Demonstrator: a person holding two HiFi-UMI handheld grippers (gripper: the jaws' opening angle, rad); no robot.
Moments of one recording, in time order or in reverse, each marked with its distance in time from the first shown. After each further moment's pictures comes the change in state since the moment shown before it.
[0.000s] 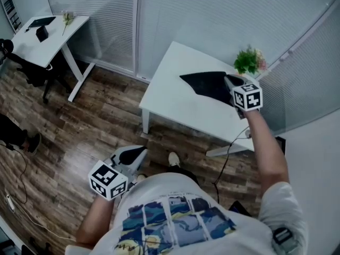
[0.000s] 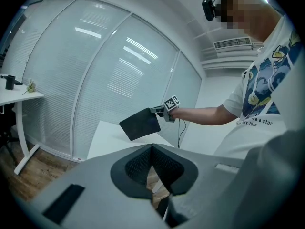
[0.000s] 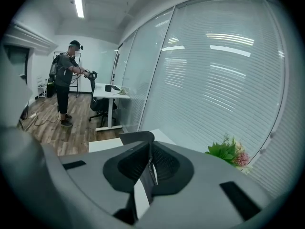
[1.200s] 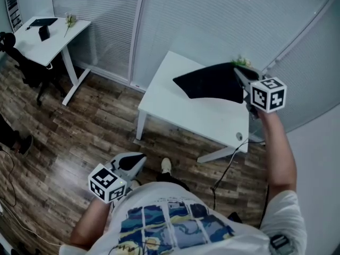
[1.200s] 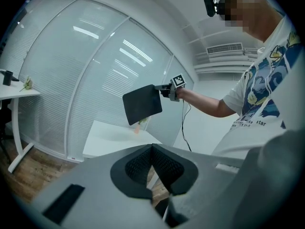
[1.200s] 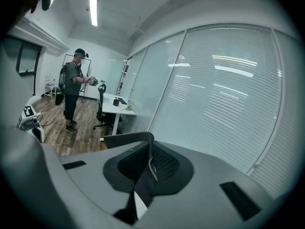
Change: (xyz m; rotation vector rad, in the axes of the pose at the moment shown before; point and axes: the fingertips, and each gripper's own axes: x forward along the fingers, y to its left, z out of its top) left arm -0.053 -0.035 -0.025 0.011 -0.033 -0.078; right arm -0.153 0.061 0.145 -0.078 -0.128 0.008
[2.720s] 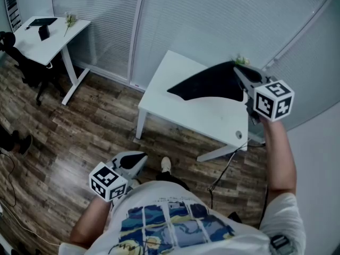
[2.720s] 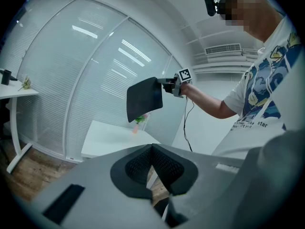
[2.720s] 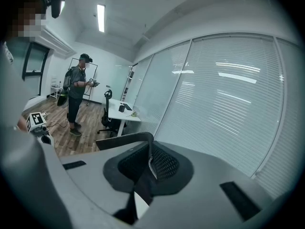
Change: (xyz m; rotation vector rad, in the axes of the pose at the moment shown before) left arm -0.001 -0.003 -0.003 0.005 0.002 -0.019; right arm -0.033 0.043 0.038 -0.032 -0.074 0.038
